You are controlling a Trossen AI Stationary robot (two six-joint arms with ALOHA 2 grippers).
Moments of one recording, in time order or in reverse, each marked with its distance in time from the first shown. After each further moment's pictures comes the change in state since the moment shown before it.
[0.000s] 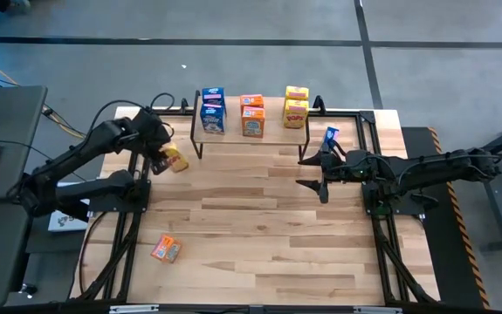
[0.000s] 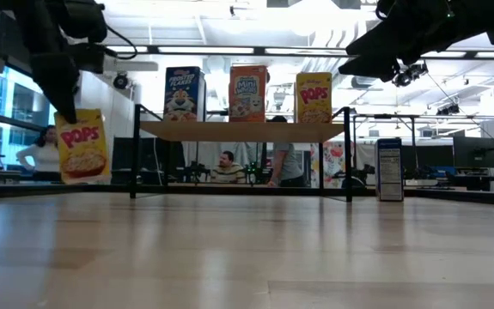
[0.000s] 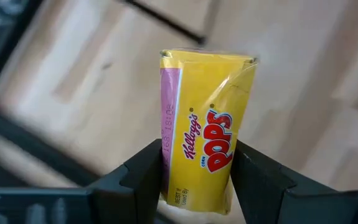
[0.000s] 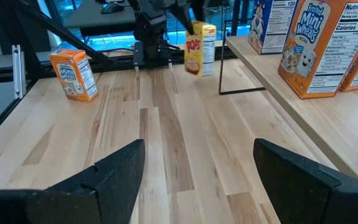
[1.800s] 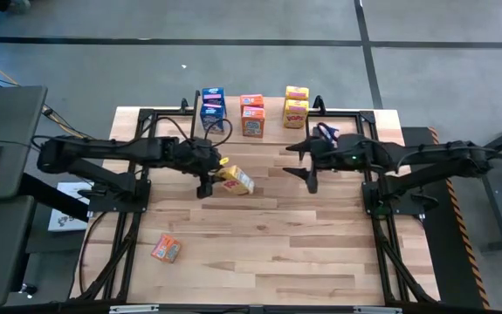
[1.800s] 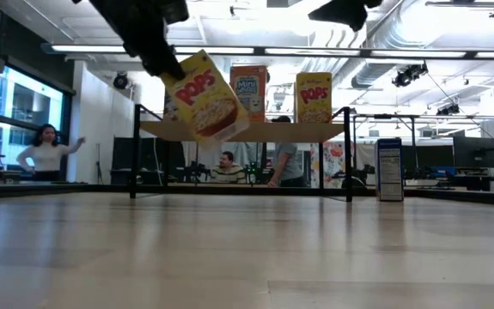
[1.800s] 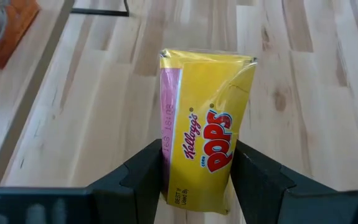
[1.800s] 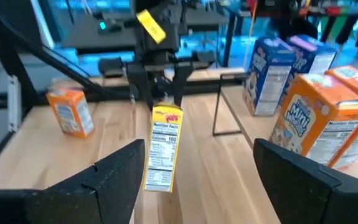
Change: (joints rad) left arm -0.677 0.395 0.175 0.593 -0.036 -0.233; right arm -0.001 0.213 0.433 -0.220 0.031 -0.053
